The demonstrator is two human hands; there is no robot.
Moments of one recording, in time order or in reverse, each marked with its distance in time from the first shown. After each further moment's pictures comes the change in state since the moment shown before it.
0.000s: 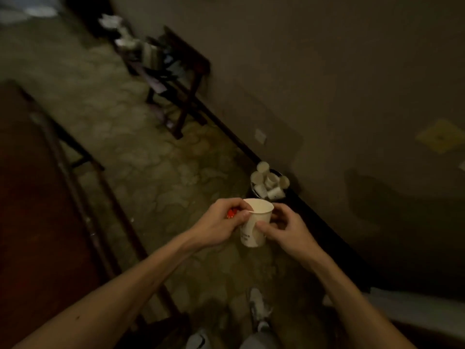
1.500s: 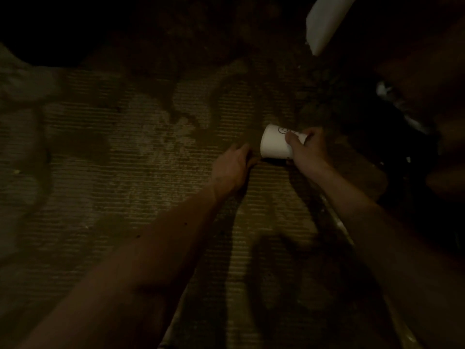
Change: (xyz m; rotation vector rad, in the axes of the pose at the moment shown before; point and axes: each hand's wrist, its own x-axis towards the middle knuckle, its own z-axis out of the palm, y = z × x) left_hand 0.204 -0.704 0.593 0.829 -0.550 0.296; right_hand 0.123 0.895 -0.047 0.302 1.129 0.453
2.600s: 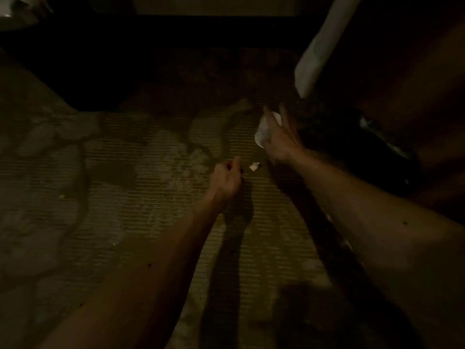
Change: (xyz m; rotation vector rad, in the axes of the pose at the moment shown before) left_hand -0.040 0.035 -0.078 -0.799 0.108 -0.502; right_hand 0.012 -0.090 0.021 -0.725 -0.213 -0.440
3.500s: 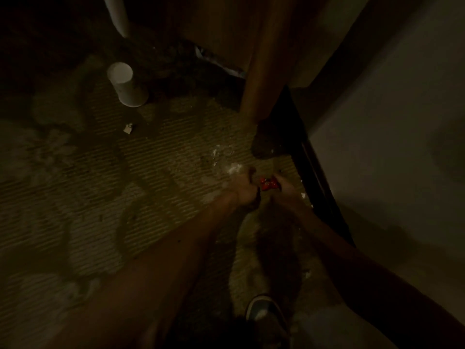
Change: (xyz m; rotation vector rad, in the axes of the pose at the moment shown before) left_hand -0.127 -0.063 0.231 0.534 -0.771 0.219; right_hand -0.297 0.201 0.011 0.544 0.012 0.754
